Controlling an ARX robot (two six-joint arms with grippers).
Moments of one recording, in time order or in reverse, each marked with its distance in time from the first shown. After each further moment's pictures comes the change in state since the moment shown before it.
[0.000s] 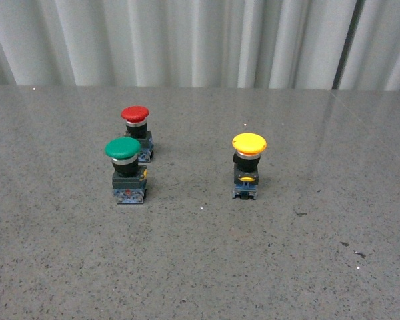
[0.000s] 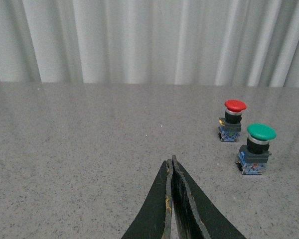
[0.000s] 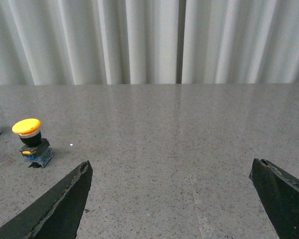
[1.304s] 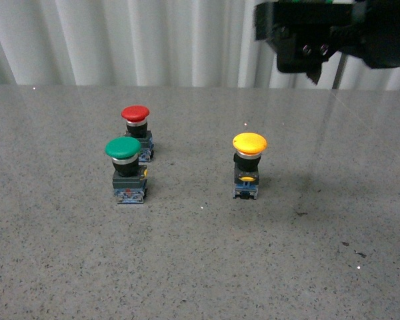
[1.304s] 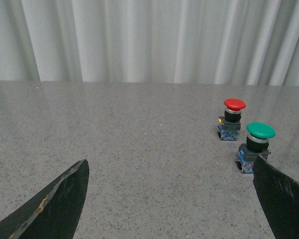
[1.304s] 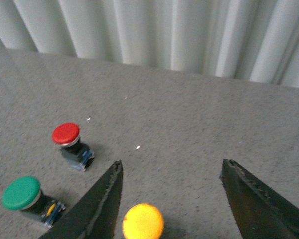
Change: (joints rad) left arm 0.000 0.000 0.000 -0.003 0.000 0.000; right arm 0.427 1.471 0.815 0.419 0.065 0.064
